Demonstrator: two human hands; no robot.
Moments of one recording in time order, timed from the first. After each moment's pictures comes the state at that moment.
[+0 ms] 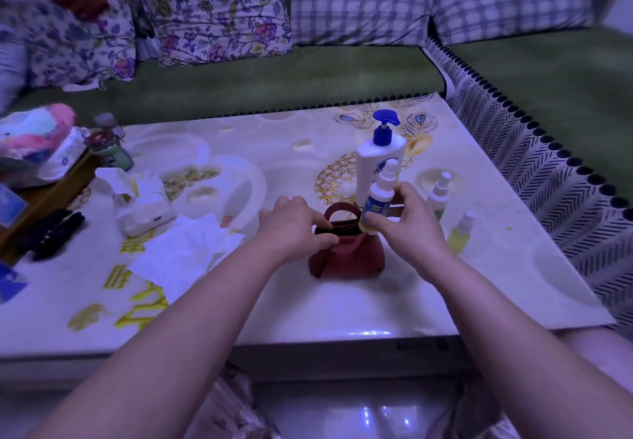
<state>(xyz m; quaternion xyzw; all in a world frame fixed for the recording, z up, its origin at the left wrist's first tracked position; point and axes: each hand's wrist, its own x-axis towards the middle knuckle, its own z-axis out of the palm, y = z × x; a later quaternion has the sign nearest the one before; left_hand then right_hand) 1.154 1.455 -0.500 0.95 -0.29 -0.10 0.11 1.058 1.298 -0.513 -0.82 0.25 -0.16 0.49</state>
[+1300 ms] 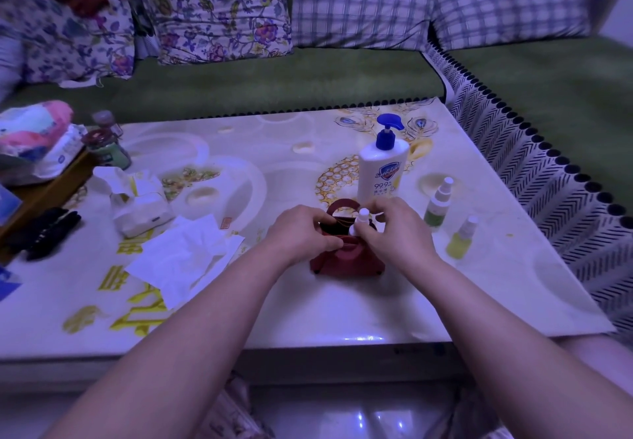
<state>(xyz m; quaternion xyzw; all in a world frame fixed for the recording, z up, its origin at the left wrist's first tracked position) 1.159 1.451 -0.512 0.91 -0.23 -0.16 0.30 1.075 1.302 -0.529 -0.92 0.21 -0.13 0.30</state>
